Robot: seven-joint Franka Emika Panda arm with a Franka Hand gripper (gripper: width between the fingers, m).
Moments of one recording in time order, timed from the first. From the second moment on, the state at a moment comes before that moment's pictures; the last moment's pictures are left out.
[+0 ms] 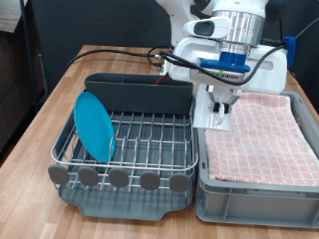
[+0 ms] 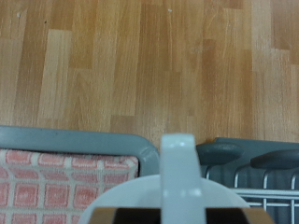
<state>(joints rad) 0.44 0.20 -0.36 -2.08 -0.21 2.67 0.96</state>
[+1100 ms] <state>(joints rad) 0.37 0.35 -0.36 -1.97 -0.14 2.73 0.92</state>
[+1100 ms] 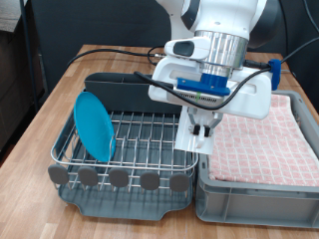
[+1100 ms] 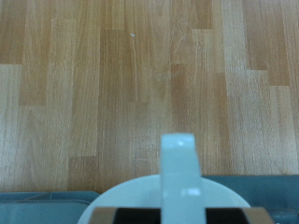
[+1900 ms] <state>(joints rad) 0.27 0.45 -0.27 -1.89 -0.03 2.74 0.81</state>
